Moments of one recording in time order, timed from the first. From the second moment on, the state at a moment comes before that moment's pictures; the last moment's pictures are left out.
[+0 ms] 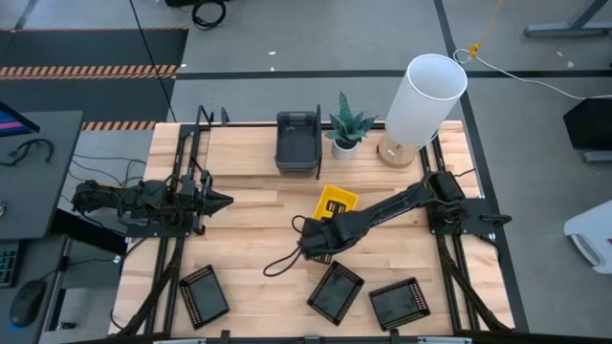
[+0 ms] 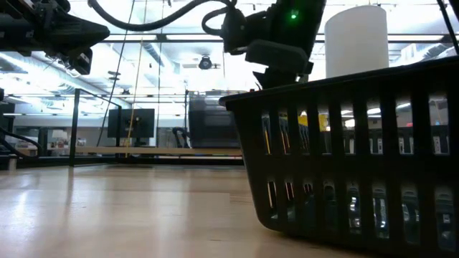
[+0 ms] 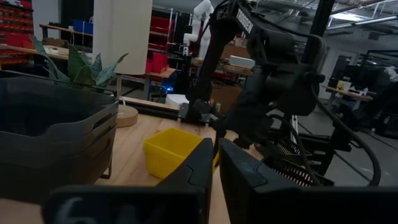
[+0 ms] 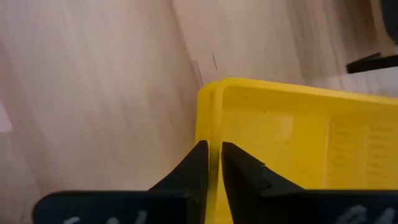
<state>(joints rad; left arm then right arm) -0.18 0.03 0.12 -0.01 -0.24 -0.17 0.30 2.05 1.61 -0.99 0.42 0.57</state>
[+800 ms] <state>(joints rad) -0.18 0.03 0.12 -0.01 -0.24 -0.17 0.28 1.97 1.61 -0.97 0.37 0.58</state>
